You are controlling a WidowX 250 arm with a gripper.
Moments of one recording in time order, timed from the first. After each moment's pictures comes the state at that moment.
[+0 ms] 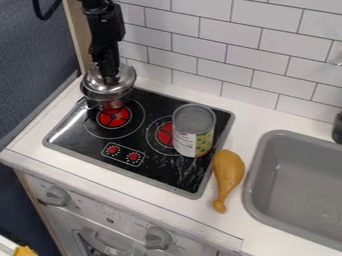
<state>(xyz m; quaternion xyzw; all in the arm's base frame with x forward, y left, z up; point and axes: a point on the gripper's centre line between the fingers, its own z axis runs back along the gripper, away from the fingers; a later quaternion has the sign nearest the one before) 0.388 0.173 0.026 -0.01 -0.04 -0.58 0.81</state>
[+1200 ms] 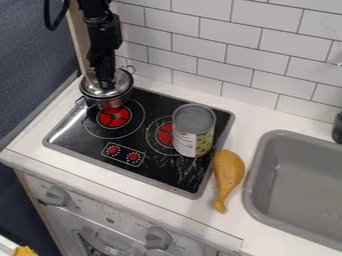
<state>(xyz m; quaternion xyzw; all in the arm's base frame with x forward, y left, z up) 0.399 0.193 0.006 -0.01 -0.01 -0.59 0.81</state>
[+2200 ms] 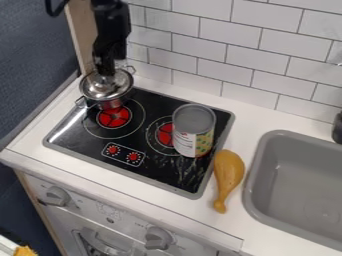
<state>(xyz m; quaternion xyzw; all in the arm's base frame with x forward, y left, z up) 0.394 0.168 0.041 0.01 -0.02 -0.61 0.79</state>
